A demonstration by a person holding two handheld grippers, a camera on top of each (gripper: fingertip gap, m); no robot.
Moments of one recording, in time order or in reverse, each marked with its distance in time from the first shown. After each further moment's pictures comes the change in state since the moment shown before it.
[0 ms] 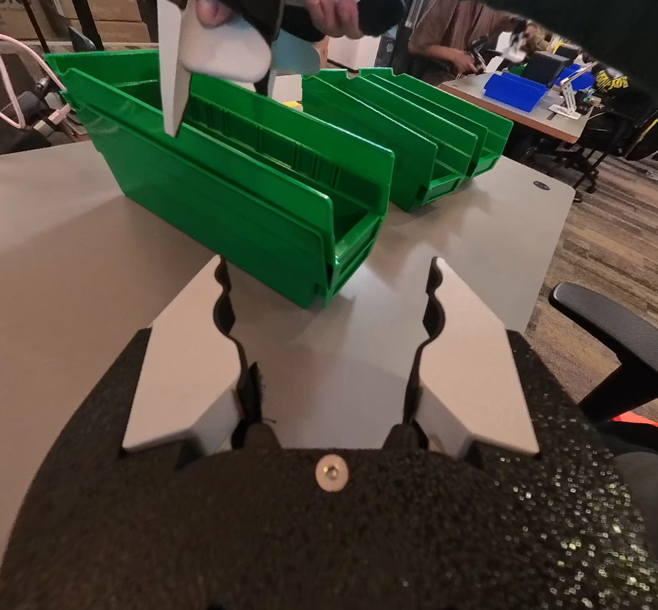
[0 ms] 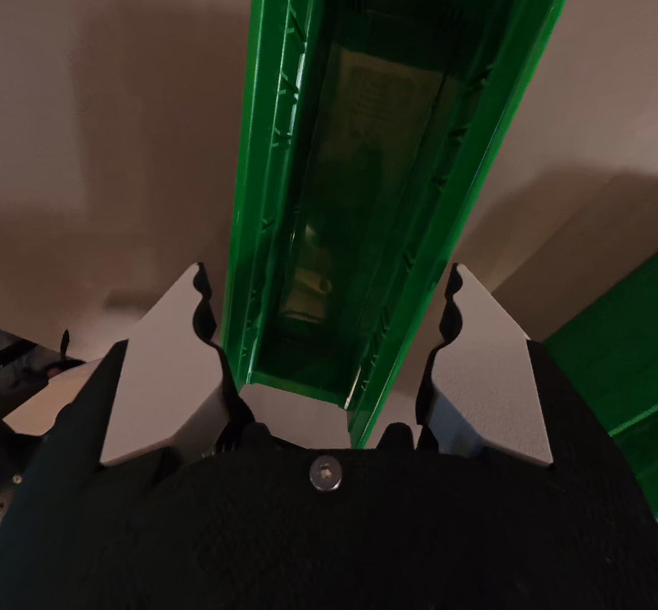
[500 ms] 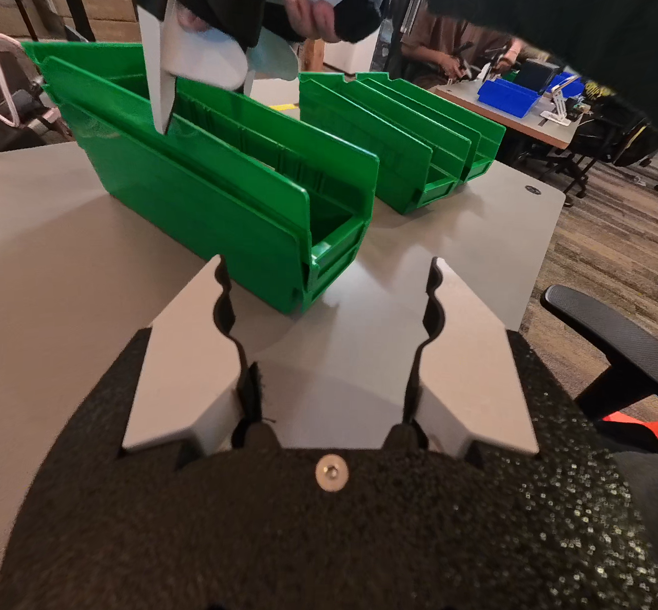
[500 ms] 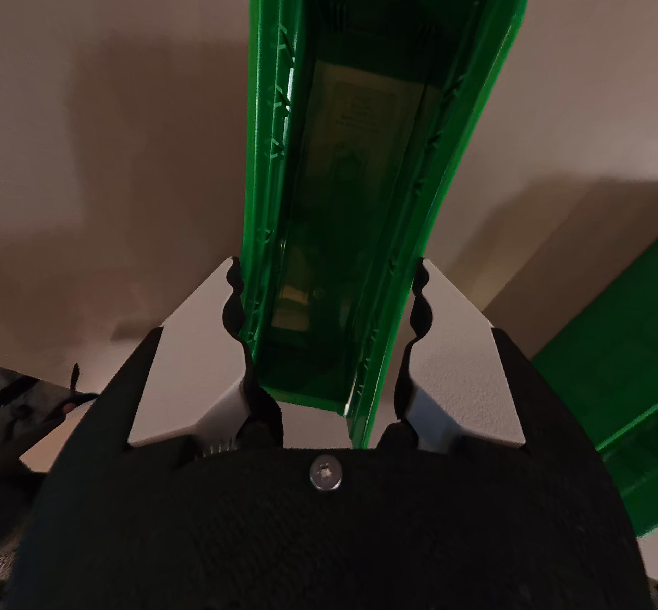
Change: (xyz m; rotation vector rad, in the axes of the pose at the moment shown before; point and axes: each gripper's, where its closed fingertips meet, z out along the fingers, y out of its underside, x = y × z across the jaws) left arm 0.000 -0.001 -0.002 0.007 0.014 -0.014; right arm -0.005 -0.015 -0.001 0.055 0.051 0.047
